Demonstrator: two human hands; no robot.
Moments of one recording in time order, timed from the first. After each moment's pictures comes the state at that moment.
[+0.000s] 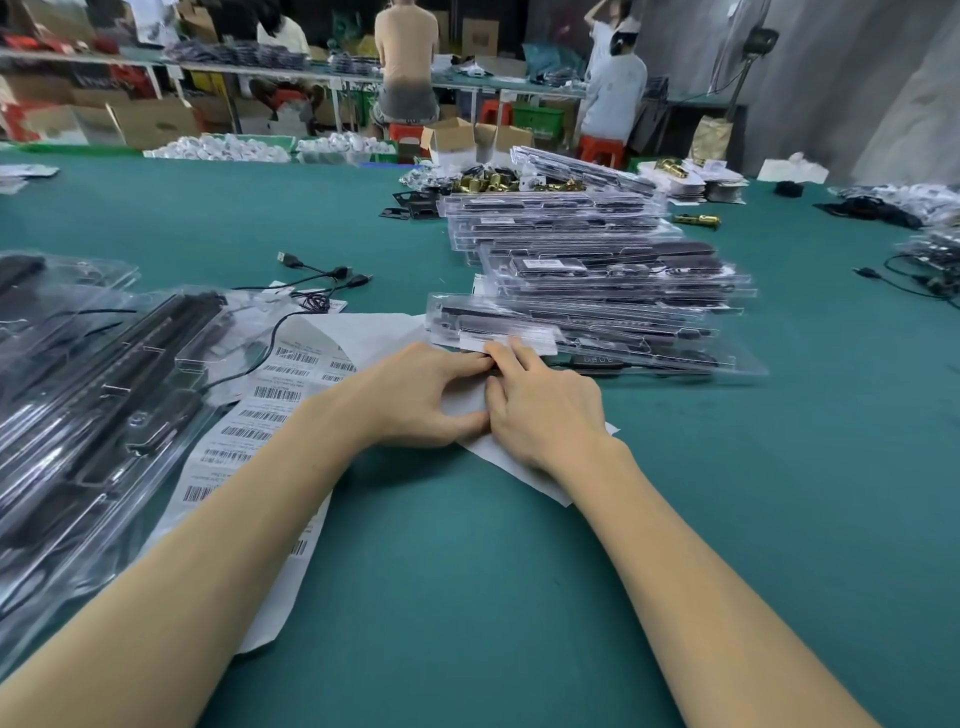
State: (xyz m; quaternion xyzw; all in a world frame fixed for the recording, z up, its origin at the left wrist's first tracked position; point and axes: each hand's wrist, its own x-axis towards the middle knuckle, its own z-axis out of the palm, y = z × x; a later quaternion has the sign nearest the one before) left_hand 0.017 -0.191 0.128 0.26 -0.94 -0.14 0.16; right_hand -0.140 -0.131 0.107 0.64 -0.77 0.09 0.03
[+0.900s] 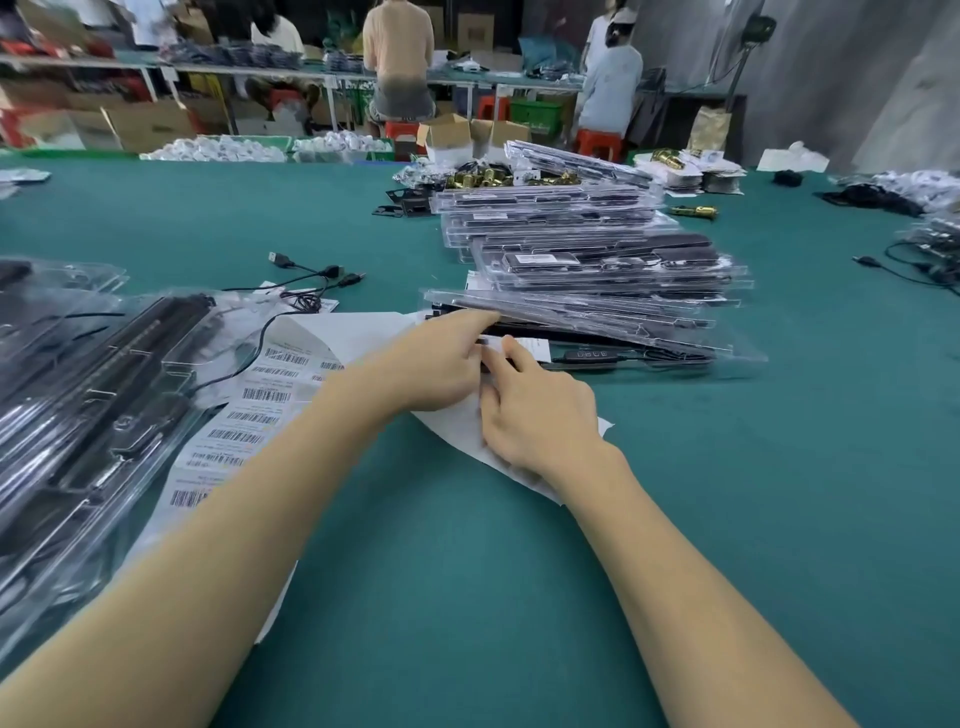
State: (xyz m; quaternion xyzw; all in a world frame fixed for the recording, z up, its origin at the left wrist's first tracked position) left_hand -0.021 -0.201 0.146 0.38 -0.90 -0.17 0.13; right_hand -0.138 -0.122 0.108 0.64 -0.77 0.09 0.01
